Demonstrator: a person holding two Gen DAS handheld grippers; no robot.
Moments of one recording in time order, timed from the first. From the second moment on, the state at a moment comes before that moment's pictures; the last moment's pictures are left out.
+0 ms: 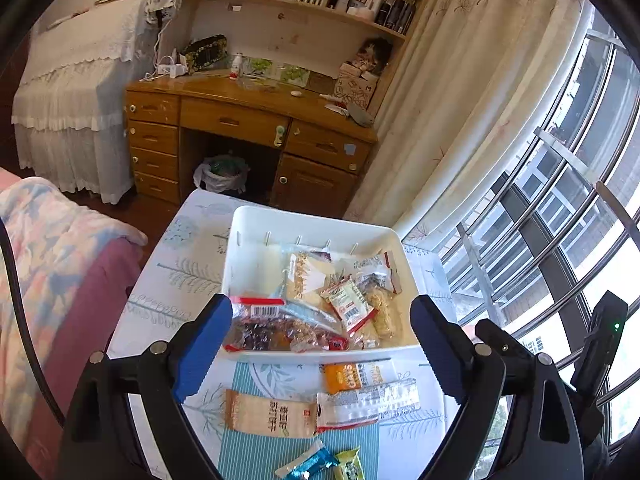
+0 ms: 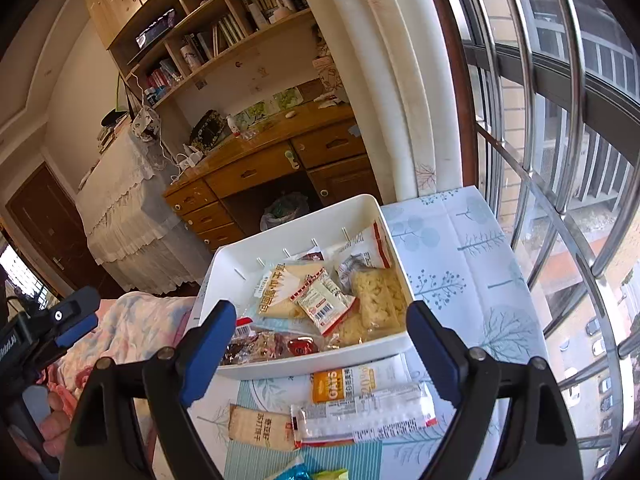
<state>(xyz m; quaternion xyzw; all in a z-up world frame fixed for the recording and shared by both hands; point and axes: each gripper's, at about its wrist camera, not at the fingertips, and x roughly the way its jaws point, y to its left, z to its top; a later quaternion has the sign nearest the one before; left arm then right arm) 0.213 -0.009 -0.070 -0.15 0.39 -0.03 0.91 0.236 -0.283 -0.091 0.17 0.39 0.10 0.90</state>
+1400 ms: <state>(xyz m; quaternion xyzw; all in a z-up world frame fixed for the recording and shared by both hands) 0.131 -0.042 -0.205 -0.12 0.61 -0.02 0.78 0.210 -0.351 -0.259 0.47 0.64 -0.08 0.61</state>
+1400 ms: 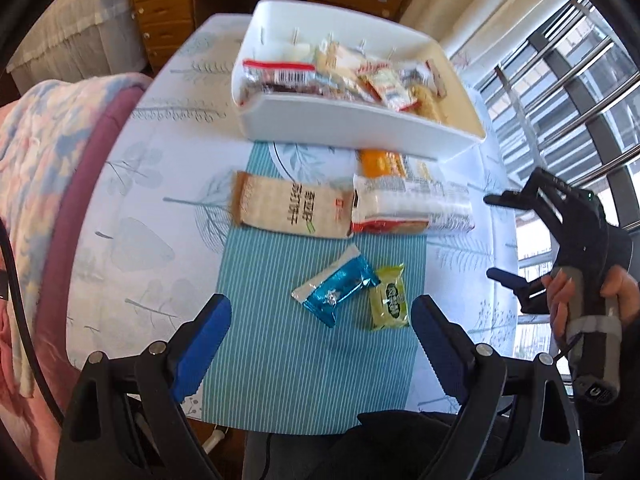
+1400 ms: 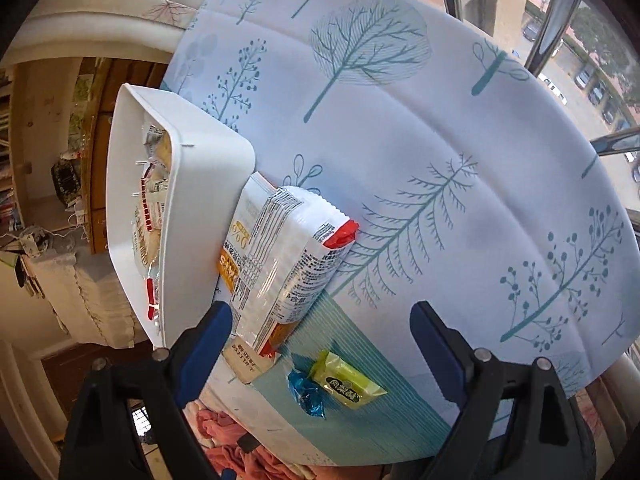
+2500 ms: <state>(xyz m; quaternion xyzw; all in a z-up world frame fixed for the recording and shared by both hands) 0.204 -0.106 -0.325 0.01 0.75 -0.11 0.65 0.287 -0.262 -0.301 0.36 0.72 -0.15 0.58</state>
